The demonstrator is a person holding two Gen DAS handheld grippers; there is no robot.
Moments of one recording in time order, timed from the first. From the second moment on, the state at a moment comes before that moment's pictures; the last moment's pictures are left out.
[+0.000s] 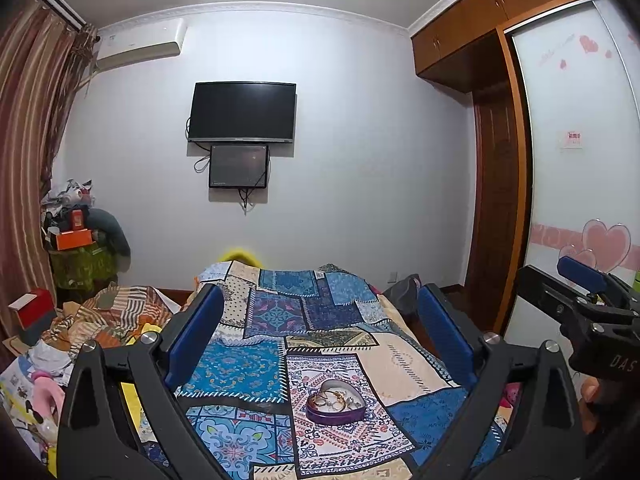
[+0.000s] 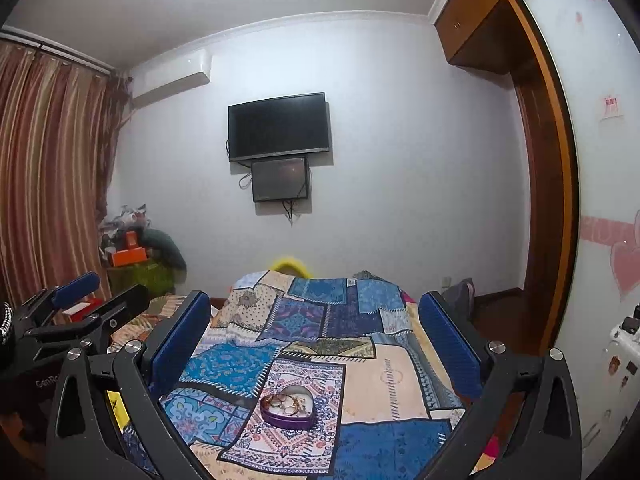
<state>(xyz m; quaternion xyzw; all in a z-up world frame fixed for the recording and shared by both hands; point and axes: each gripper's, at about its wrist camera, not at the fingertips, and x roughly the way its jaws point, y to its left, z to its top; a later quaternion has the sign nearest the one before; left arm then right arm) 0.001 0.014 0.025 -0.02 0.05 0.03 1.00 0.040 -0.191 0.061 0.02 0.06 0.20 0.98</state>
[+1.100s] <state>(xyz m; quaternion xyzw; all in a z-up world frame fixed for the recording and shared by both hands) 0.004 0.017 0.021 -0.03 0.06 0.02 1.00 0.041 -0.190 0.064 0.02 0.07 0.20 0.98</state>
